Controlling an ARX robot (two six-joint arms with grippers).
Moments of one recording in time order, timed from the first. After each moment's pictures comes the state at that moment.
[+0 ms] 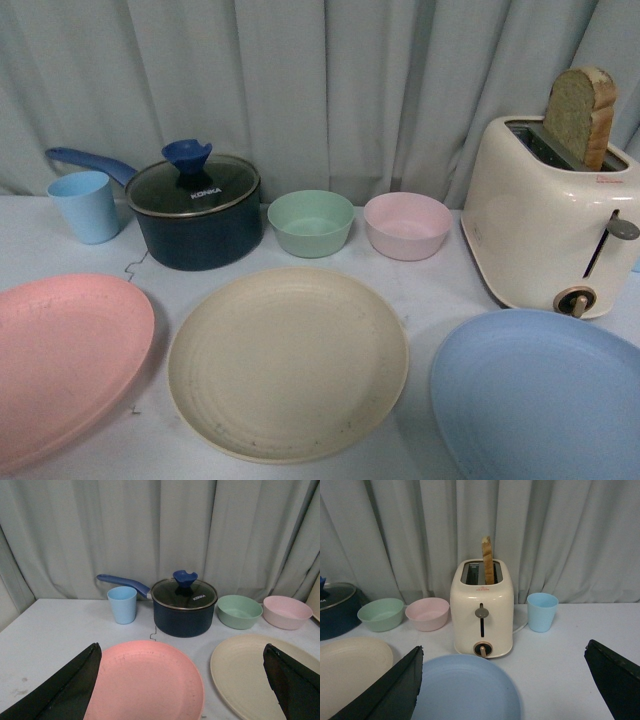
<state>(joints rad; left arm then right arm) 0.00 0.01 0.01 0.00 0.00 0.00 0.00 0.00 0.01 0.00 0.00 0.00</state>
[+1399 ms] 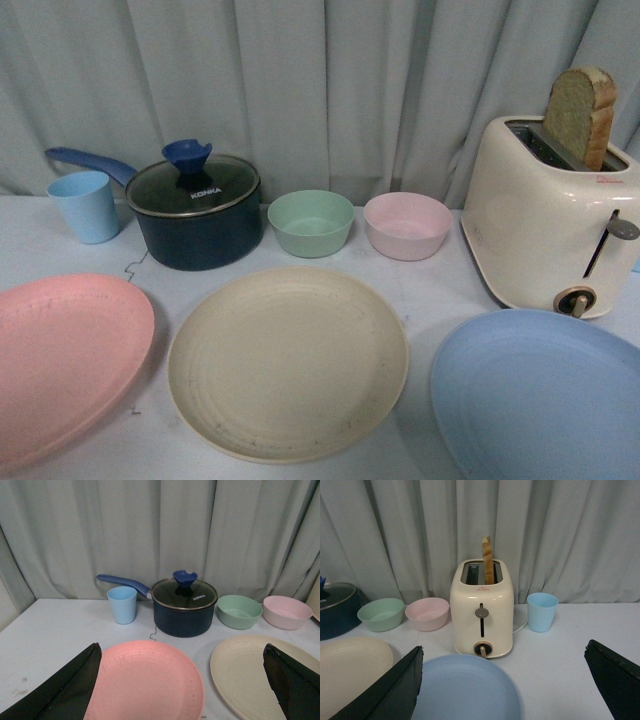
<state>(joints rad) 0.00 0.01 0.01 0.00 0.00 0.00 0.00 0.00 0.01 0.00 0.00 0.00</state>
